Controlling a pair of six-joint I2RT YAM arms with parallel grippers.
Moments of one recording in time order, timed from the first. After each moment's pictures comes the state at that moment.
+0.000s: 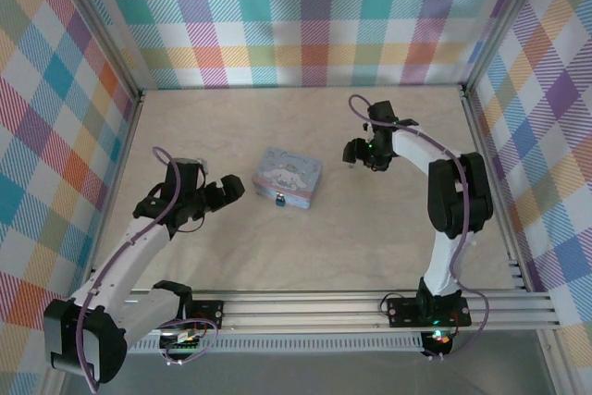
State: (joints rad) left arm -0.24 1.00 0.71 -0.57 0.19 -0.67; right arm 0.27 1.93 1.39 -0.66 -0.22 0.41
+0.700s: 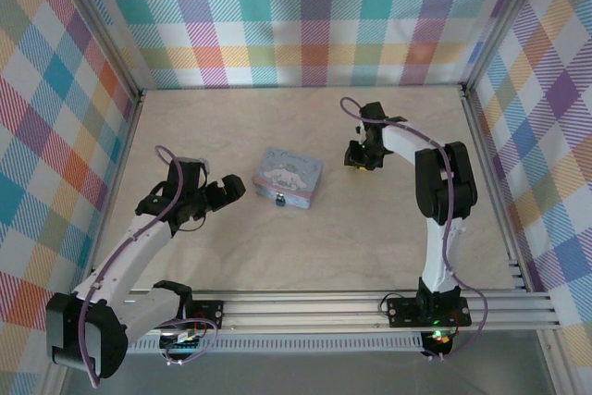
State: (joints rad) left arm -0.24 1.03 0.71 -0.56 0.19 -0.67; right arm 0.28 2.07 1.49 -0.69 -0.22 0.37
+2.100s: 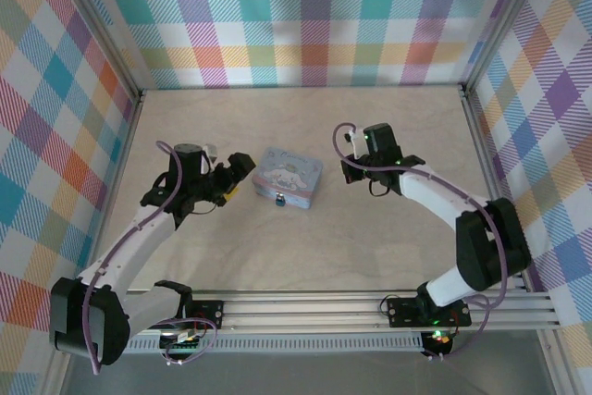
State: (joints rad) left arm -0.26 1.11 0.76 -0.29 0.47 -1.00; right arm 0.42 1.48 0.95 -0.23 -0.20 0.10
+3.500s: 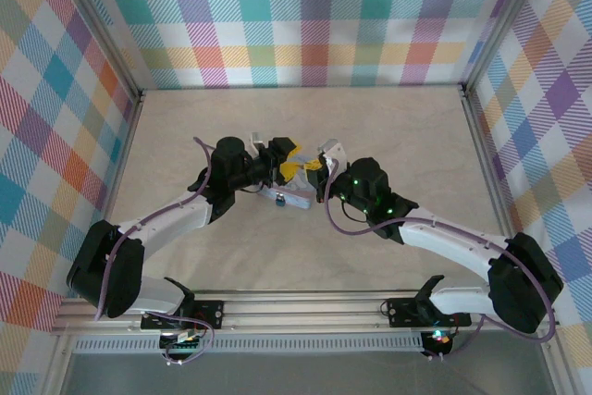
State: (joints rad) left arm -0.54 1.38 0.79 0.38 0.47 -1.61; right arm 0.79 1.24 0.70 0.32 -0.06 0.10
